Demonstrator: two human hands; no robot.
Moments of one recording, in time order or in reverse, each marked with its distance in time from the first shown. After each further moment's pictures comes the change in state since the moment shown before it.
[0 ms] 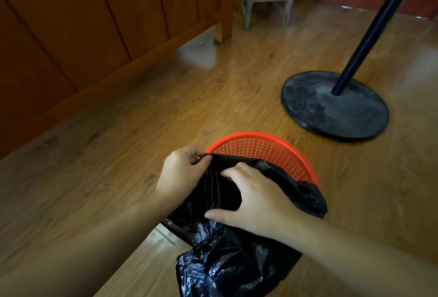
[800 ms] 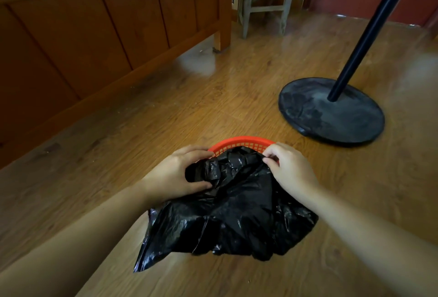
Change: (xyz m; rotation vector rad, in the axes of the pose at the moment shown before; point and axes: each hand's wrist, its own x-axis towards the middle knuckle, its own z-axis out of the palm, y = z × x) left_hand 0.017 -0.010 -0.030 0.371 -0.415 0.459; right_hand 0.021 0.073 -0.028 -0.027 0.377 0.162
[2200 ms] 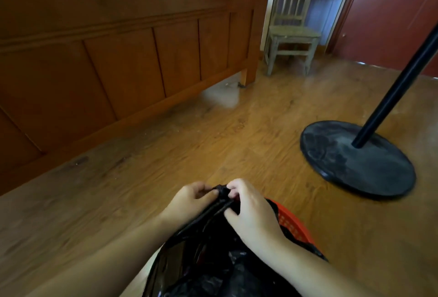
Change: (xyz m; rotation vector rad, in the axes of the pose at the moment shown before) left_hand -0.003 -0.010 0.001 -0.497 0.192 -0.447; right_hand 0.000 -0.103 0.040 0.211 -0.143 -0.120
